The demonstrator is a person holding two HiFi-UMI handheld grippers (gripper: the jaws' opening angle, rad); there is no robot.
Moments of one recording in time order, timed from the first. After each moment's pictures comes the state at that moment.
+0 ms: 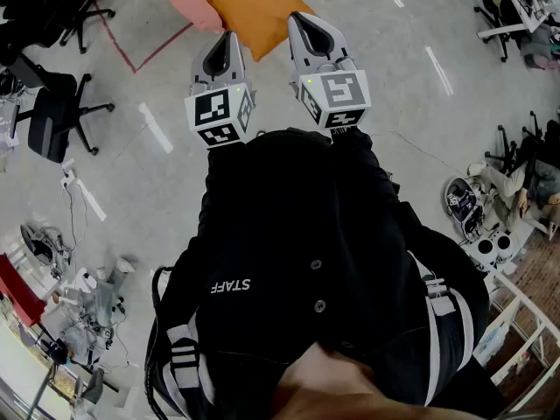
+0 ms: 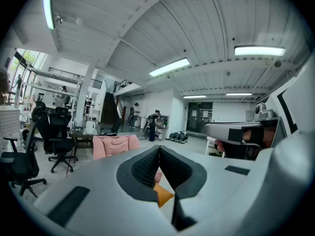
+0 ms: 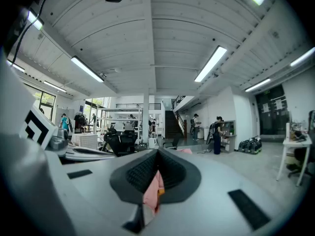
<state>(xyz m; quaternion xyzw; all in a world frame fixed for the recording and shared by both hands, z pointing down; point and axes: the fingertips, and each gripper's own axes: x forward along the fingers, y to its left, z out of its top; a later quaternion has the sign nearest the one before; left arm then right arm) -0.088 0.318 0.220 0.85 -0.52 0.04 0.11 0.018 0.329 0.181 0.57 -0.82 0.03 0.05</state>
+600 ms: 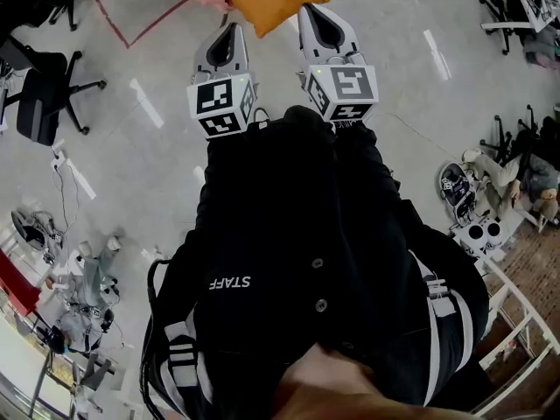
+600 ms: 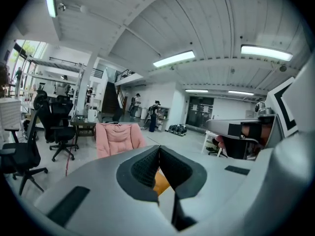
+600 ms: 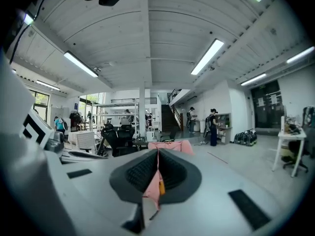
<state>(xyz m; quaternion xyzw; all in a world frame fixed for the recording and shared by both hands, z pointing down) -0.120 0.319 0.265 0.85 -0.51 0.06 0.15 -0.003 0.325 0.216 0.59 -0.80 0.06 0.06</state>
